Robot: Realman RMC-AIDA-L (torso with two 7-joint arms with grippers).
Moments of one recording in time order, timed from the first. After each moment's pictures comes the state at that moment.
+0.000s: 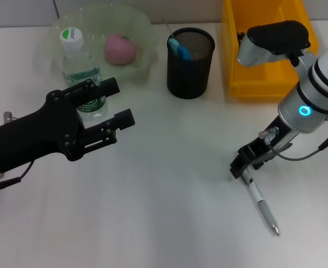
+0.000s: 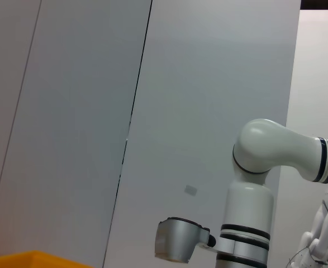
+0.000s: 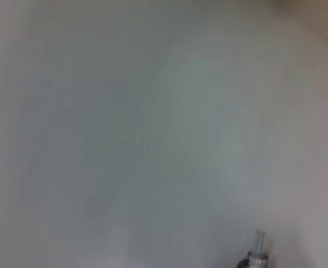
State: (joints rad) left arm -0.29 -2.06 1.04 0.62 1.36 1.74 -1.15; right arm 0.80 2.09 -1.42 -0.93 -2.58 -1.50 2.91
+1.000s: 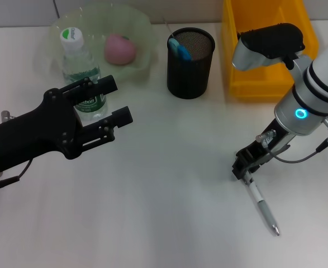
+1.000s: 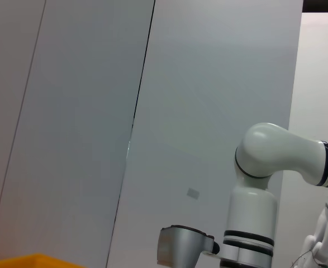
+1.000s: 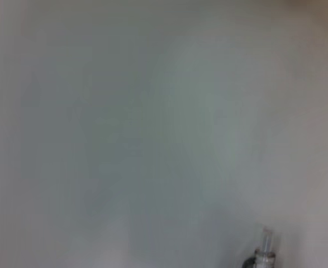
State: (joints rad) left arm -0.29 -2.06 1.03 0.62 1.36 1.74 -1.15; right arm 0.80 2.09 -1.45 -0.93 -2.58 -1.49 2.91
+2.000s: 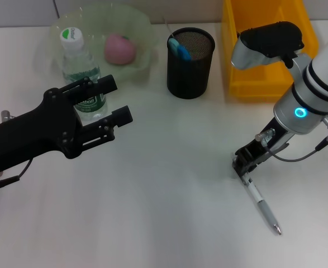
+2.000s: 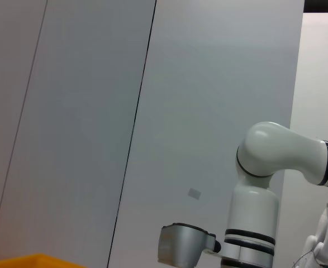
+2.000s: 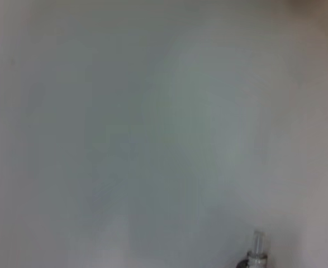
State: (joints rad) left arm -0.29 -2.06 1.03 0.62 1.36 1.74 -1.15; right arm 0.81 2.09 -1.45 -0.94 -2.58 -1.49 2.90
